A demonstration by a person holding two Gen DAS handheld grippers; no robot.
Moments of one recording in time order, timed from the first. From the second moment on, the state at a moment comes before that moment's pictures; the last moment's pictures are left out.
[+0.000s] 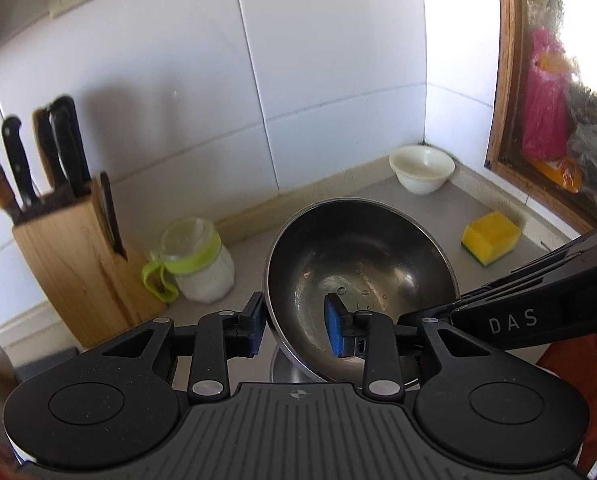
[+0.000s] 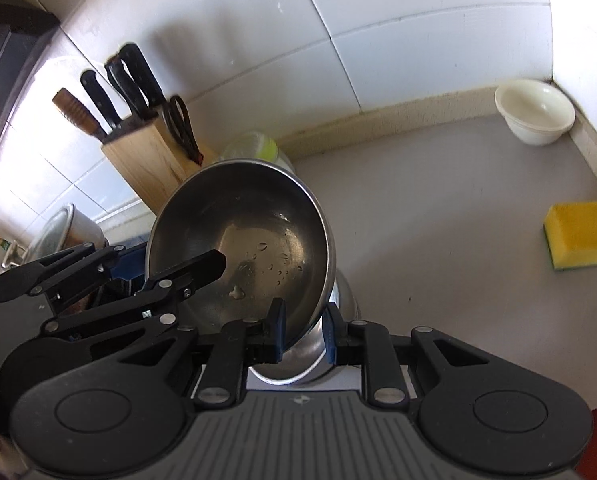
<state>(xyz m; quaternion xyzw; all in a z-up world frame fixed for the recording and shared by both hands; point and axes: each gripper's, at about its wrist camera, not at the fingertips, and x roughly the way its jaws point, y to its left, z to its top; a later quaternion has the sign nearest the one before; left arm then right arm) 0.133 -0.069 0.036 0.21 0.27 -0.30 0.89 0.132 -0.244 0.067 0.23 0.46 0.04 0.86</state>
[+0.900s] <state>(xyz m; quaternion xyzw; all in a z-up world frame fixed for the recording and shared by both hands) 0.123 -0.008 -0.004 0.20 0.30 -0.32 0.88 0.154 -0.237 0.045 0.19 0.48 0.03 0.86</state>
